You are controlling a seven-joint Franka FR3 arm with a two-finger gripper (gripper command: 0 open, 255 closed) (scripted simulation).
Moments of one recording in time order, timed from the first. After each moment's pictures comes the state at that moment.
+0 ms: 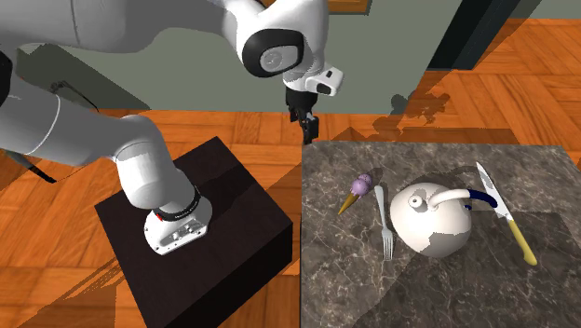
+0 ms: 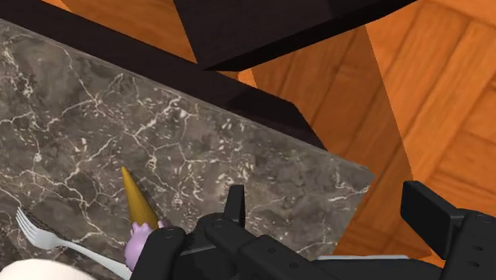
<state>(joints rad) -0.18 -0.48 -0.15 -2.51 -0.13 2.01 0.05</state>
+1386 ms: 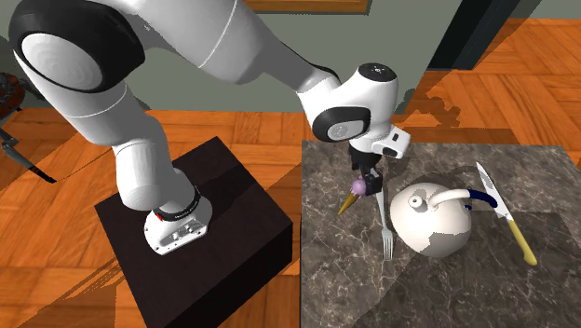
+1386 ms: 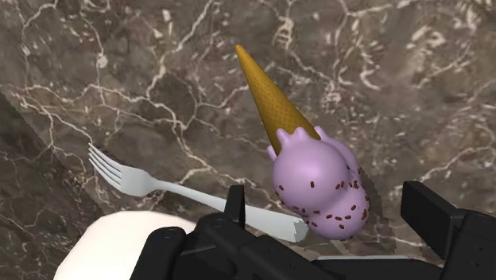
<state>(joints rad) -0.31 0.03 -0.32 -2.29 -0.18 2.44 -0.04</state>
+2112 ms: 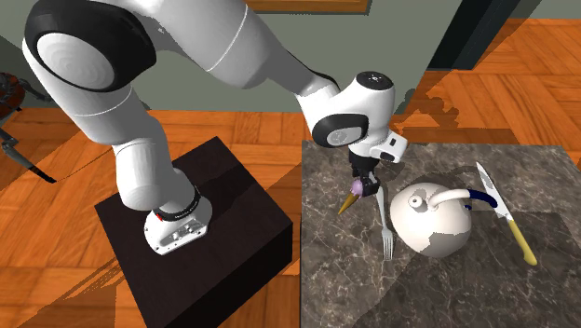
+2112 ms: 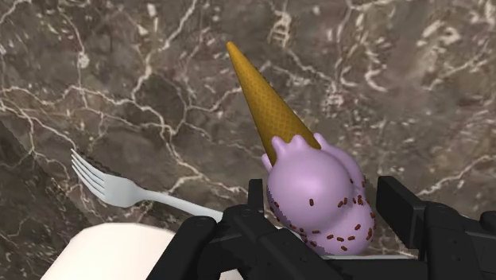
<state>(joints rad) -0.31 0.06 -0.32 -2.31 -0.17 2.49 -0.03</state>
